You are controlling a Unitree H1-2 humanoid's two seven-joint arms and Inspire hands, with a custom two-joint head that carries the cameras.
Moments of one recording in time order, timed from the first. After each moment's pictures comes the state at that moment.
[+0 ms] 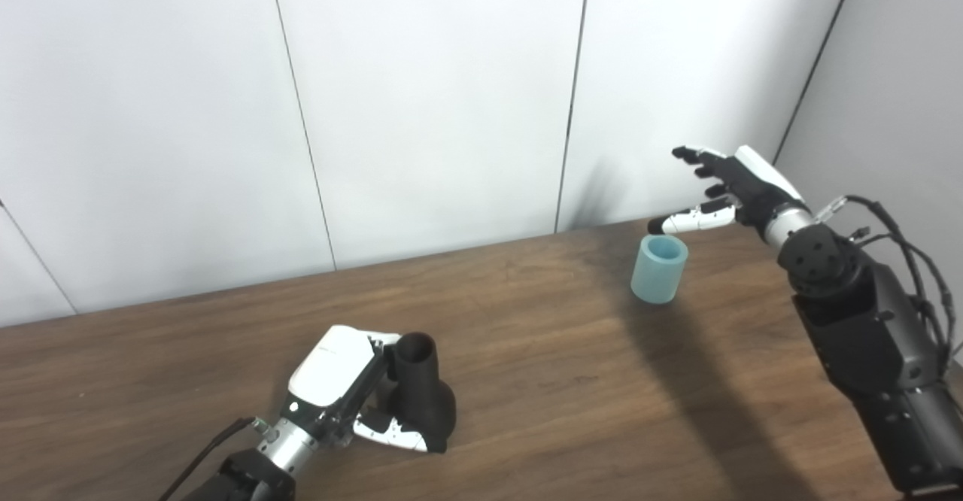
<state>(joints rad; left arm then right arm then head) -0.62 0.28 -0.74 0.65 0.74 -0.48 0.43 -0.48 -0.62 -0.15 0.17 -0.37 0.38 0.27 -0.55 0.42</state>
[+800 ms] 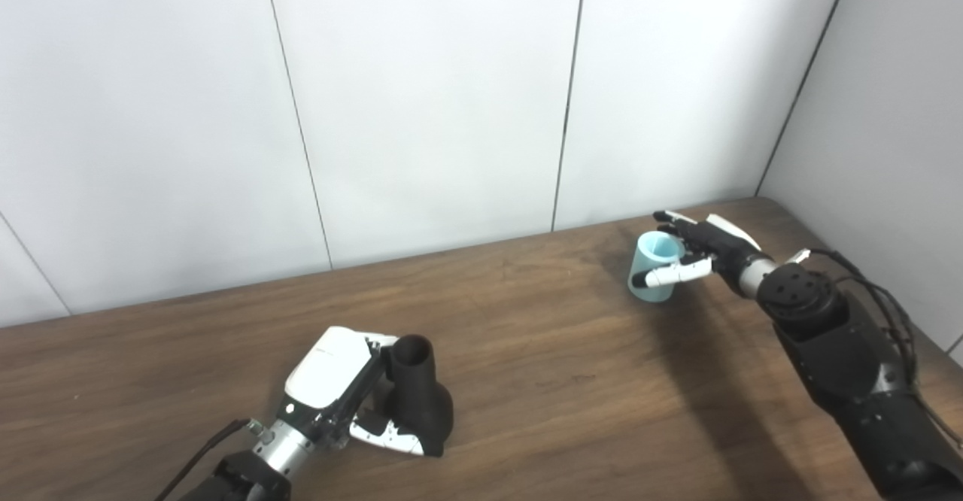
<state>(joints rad) -0.61 0.30 -0.75 0.63 0.73 -0.48 0.42 -0.49 -0.61 -0.06 0.39 -0.21 0.32 0.30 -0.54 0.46</state>
